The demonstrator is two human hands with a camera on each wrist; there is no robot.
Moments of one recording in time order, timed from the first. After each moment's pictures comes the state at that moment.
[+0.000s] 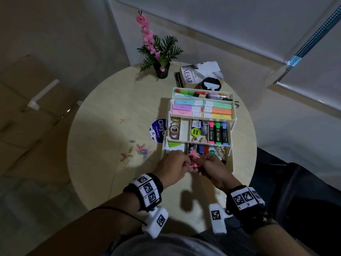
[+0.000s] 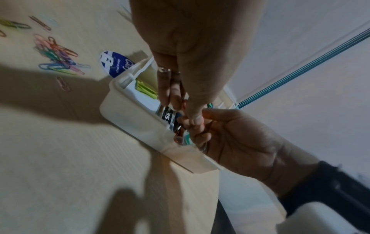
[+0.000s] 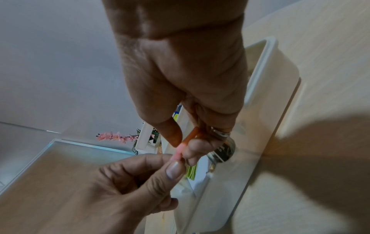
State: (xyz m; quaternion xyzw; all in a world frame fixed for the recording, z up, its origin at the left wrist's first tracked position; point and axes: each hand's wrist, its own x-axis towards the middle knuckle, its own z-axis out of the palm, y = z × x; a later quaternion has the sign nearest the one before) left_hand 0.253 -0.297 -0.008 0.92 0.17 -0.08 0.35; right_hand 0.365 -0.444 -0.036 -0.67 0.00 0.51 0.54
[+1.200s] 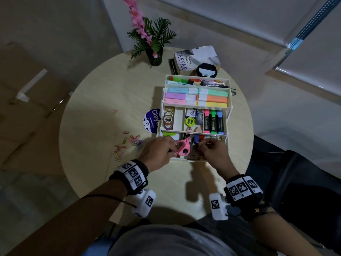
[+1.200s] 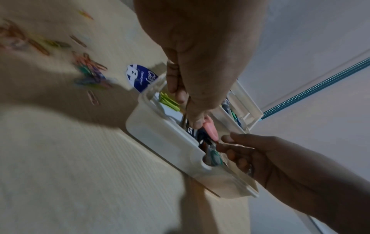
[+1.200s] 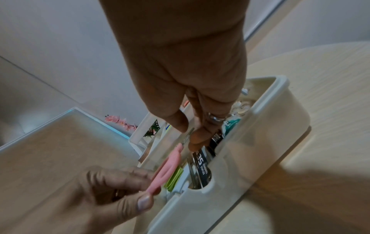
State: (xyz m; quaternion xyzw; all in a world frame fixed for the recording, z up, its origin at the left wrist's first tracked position) left_hand 0.251 -0.267 -0.023 0.95 0.15 -0.09 0.27; right_hand 0.387 -0.459 -0.044 -0.81 -0.05 0.34 0.47
